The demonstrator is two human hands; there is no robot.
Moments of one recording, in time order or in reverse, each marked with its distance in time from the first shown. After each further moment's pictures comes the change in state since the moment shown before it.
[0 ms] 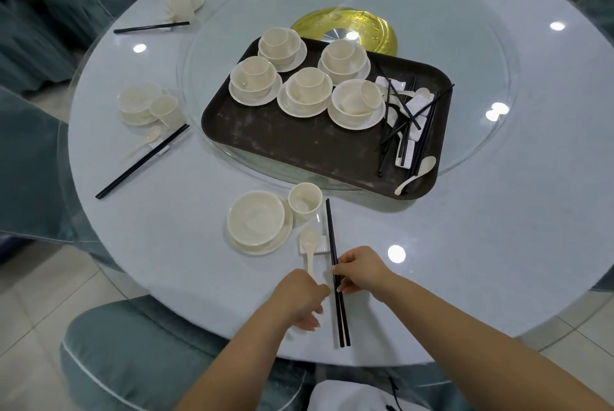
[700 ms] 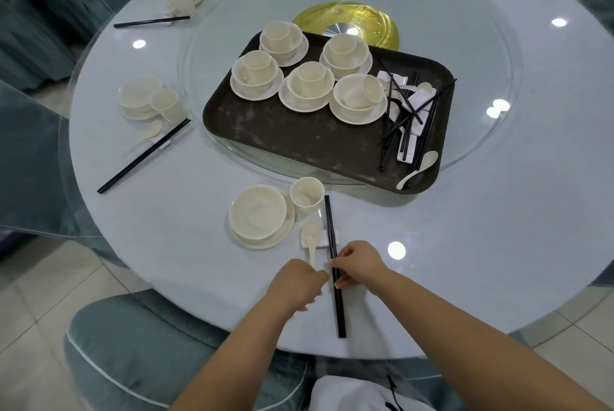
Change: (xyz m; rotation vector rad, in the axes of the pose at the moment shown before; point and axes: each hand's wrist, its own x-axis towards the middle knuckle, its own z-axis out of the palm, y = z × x) left_hand 0.007 -0.008 -0.003 -0.001 0.168 0.124; right_hand 0.005 -0.002 0.011 -0.014 0.096 0.028
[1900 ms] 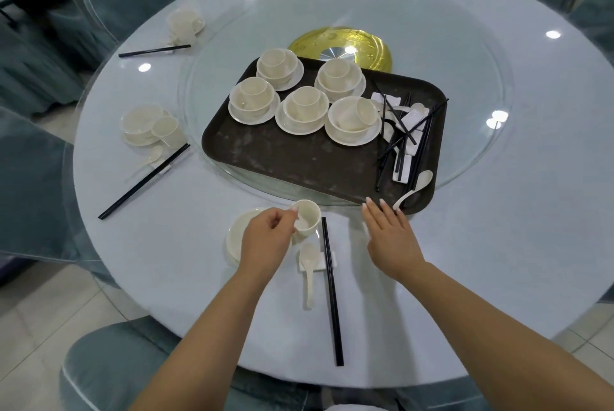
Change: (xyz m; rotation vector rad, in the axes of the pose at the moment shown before) left_hand 0.011 0.053 -0.068 -0.329 0.480 0.415; right_hand 0.027 -0.014 -0.077 -1.147 0.415 -0.545
